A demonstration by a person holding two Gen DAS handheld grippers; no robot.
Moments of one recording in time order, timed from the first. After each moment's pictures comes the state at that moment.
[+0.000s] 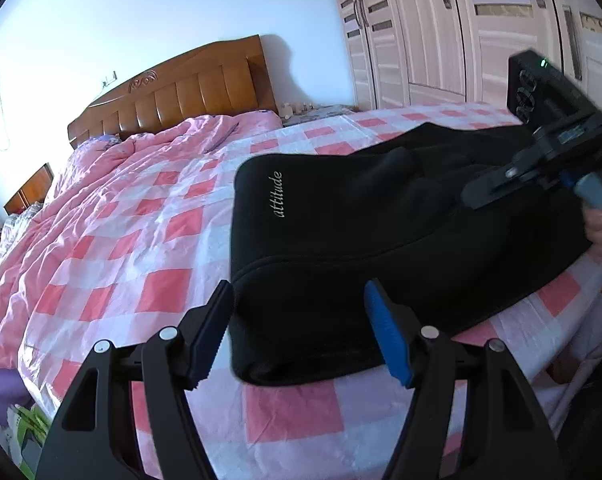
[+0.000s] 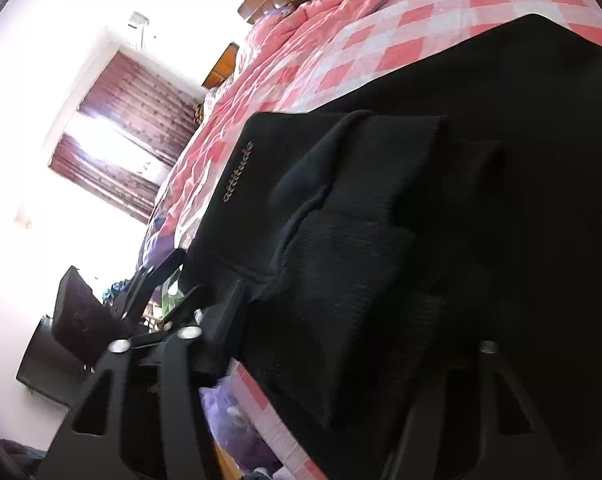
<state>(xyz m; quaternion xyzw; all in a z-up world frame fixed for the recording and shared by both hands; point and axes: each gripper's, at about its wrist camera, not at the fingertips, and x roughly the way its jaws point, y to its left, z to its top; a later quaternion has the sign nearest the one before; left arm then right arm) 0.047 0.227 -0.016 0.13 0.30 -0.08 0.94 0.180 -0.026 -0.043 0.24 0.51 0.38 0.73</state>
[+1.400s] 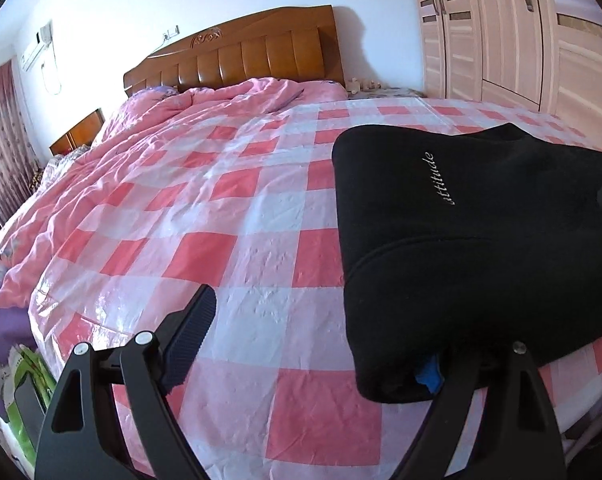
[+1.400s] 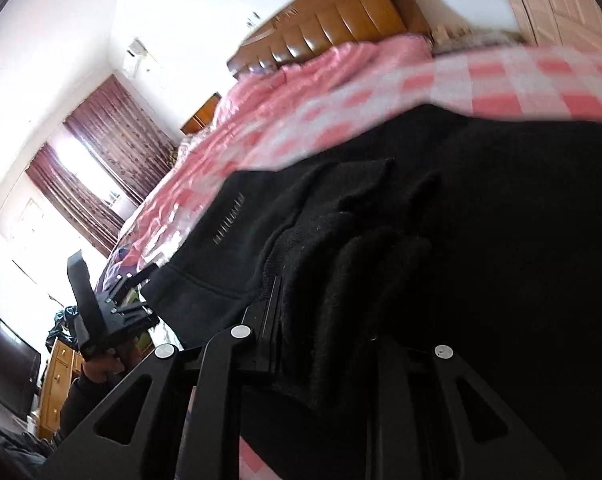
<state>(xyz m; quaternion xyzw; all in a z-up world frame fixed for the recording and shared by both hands) 0.082 0.237 -0.033 0.08 0.35 0.04 0.93 0.156 -0.099 -0.039 0.21 0.43 0.31 0.82</state>
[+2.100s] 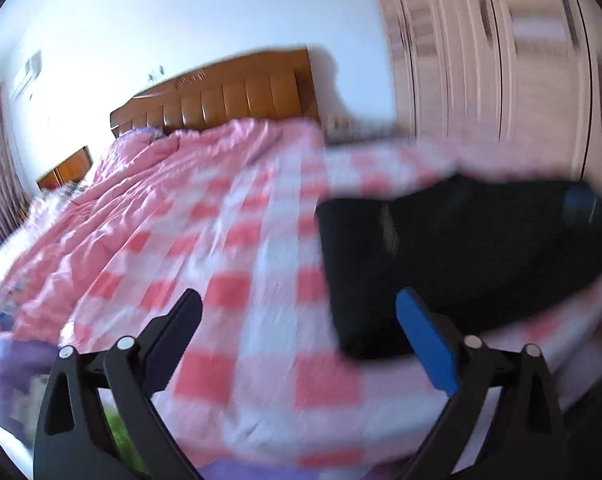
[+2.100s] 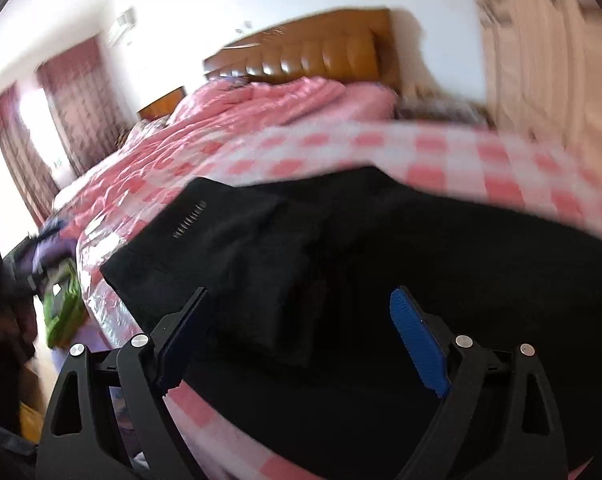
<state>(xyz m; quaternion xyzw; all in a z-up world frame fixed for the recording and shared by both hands) 0.021 0.237 0.048 0.08 0.27 -0.02 0.96 0.110 -0.103 0.021 0.05 0.37 0.22 0.90</state>
